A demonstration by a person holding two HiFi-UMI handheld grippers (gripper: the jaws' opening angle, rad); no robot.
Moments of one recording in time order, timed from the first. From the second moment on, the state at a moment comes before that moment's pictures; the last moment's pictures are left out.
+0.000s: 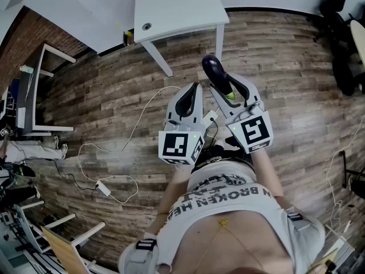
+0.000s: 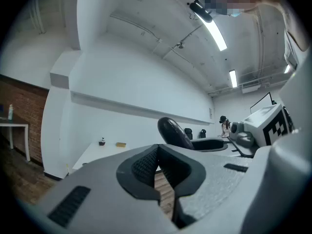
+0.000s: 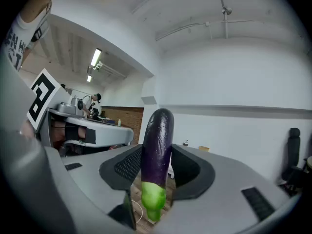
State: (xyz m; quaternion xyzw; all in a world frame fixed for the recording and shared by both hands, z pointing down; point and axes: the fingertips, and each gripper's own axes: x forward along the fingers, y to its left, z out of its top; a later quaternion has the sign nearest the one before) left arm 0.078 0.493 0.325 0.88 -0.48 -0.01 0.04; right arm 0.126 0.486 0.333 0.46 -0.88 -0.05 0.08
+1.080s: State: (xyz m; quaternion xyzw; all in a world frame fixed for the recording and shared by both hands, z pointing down) left arm 0.033 0.359 0.340 0.89 -0.44 -0.03 0.08; right arm 0.082 0.359 0.338 0.48 -0.88 -0.03 0.07
